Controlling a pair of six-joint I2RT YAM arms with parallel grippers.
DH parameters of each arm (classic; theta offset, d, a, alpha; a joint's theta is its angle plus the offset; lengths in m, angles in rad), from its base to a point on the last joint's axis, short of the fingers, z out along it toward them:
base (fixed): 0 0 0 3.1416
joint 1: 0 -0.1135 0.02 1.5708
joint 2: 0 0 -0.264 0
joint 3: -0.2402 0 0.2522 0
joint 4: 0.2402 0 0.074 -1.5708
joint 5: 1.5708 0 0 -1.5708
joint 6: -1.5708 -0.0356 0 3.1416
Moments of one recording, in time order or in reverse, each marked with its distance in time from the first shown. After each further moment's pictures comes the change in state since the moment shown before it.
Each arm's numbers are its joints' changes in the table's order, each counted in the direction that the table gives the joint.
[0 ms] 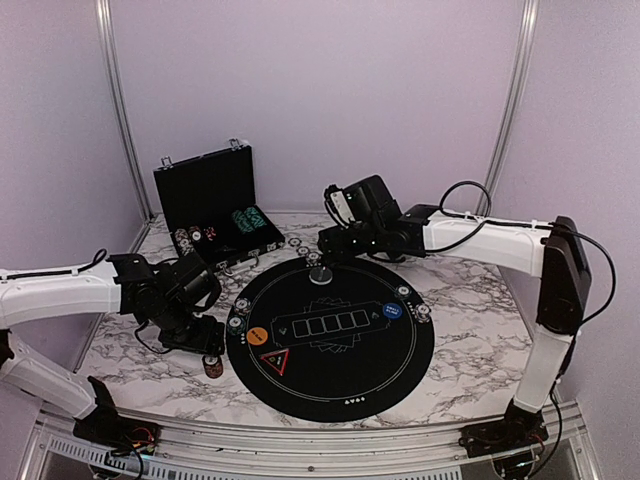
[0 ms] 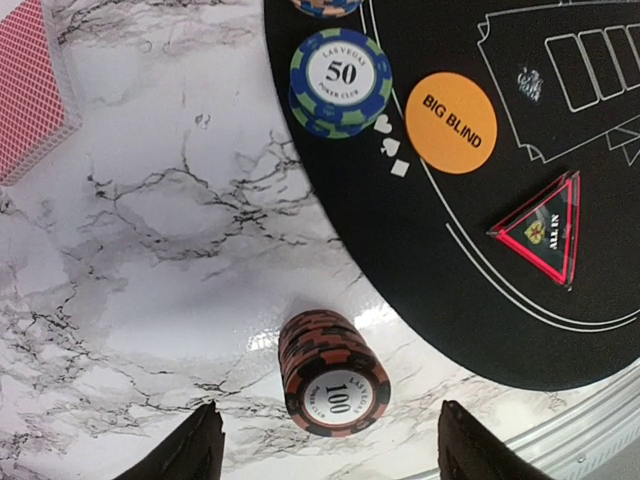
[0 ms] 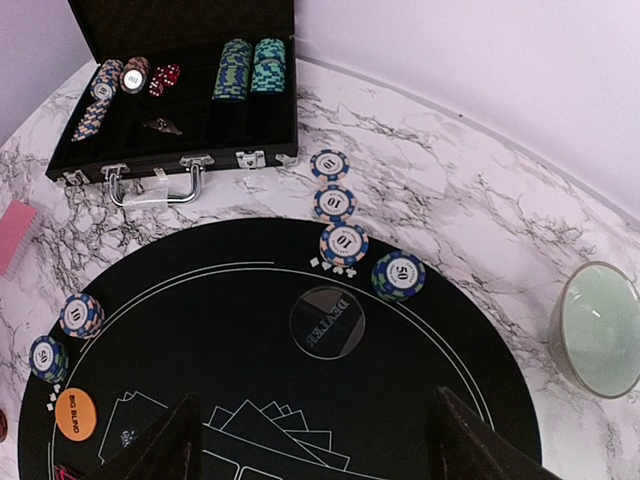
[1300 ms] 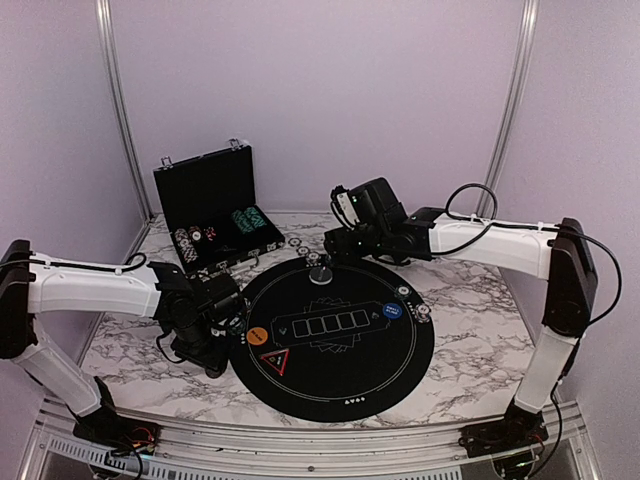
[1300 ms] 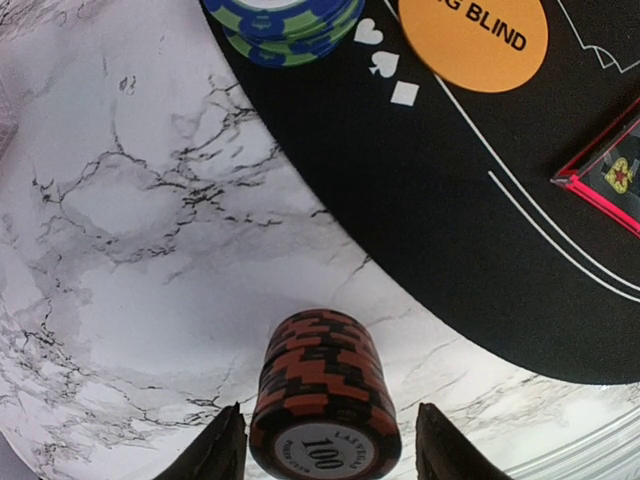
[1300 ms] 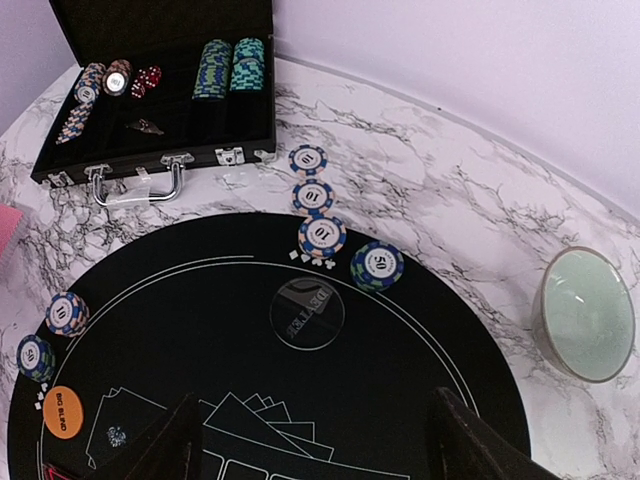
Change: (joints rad) left arm 0.076 0.204 -0.040 0.033 -0.037 -0.081; right arm 0.003 -0.037 0.050 -0.014 0.037 -0.010
